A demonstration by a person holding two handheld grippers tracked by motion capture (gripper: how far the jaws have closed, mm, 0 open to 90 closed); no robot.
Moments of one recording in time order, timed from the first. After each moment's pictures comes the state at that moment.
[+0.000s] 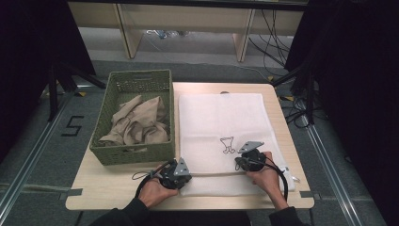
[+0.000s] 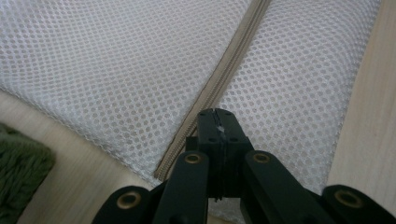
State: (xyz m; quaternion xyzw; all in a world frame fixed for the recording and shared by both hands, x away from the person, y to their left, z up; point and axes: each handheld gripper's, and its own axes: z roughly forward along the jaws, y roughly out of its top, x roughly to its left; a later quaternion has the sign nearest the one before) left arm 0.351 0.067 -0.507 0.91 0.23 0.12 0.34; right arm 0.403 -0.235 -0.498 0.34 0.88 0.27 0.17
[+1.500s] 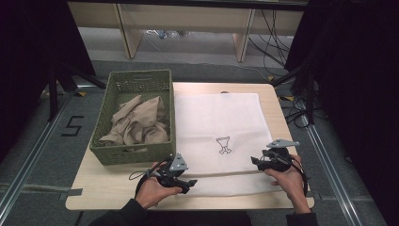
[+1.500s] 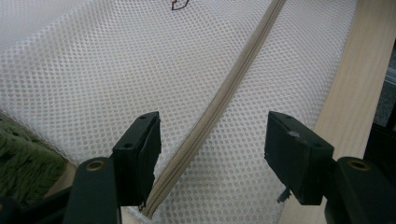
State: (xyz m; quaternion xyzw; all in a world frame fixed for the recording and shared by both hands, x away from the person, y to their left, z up) left arm 0.346 0.065 -0.481 0.88 0.26 0.11 0.38; right arm 0.388 -0.306 -0.472 0.47 0.80 0.34 0.17
